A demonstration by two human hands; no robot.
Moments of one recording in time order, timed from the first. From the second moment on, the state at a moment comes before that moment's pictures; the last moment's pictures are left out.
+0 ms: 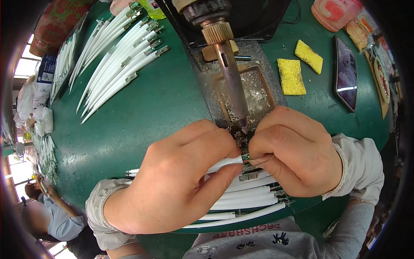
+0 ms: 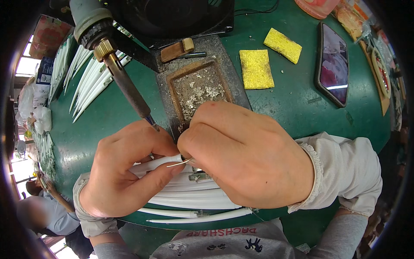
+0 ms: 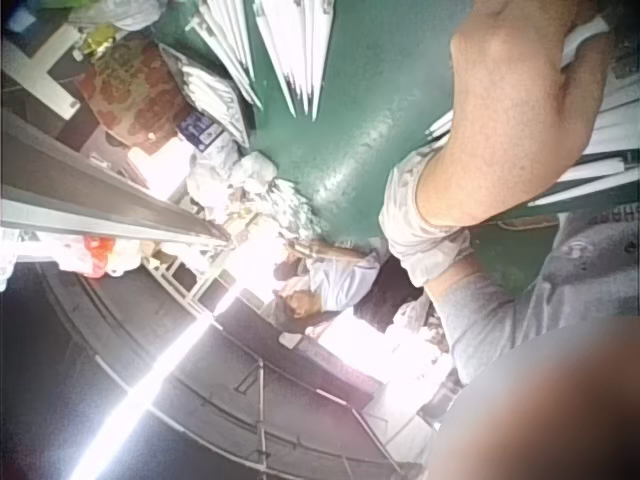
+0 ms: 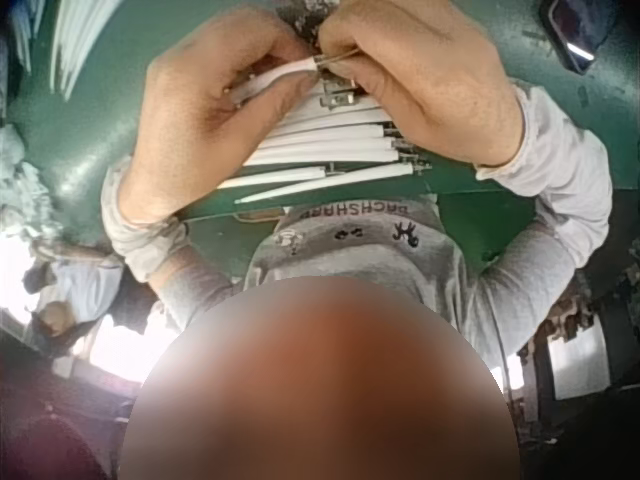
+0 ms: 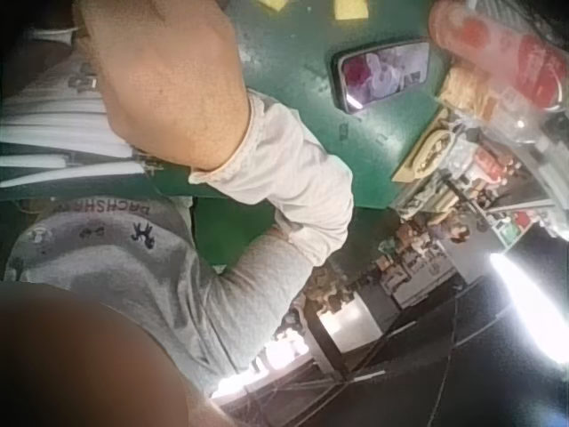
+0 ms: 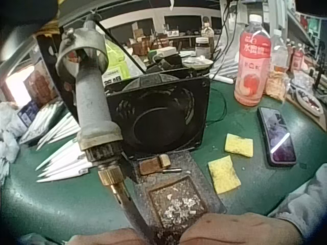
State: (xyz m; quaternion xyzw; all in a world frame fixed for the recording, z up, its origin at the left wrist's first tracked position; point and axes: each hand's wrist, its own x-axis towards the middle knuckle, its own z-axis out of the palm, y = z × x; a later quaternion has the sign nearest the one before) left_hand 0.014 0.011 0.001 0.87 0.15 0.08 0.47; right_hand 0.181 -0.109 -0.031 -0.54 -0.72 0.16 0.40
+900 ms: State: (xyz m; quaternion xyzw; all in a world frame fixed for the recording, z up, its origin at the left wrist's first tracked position) left_hand 0.018 0.020 0.010 0.73 0.29 0.04 0.62; right_hand 0.205 -0.102 0.008 -0.55 -0.59 0.47 0.34
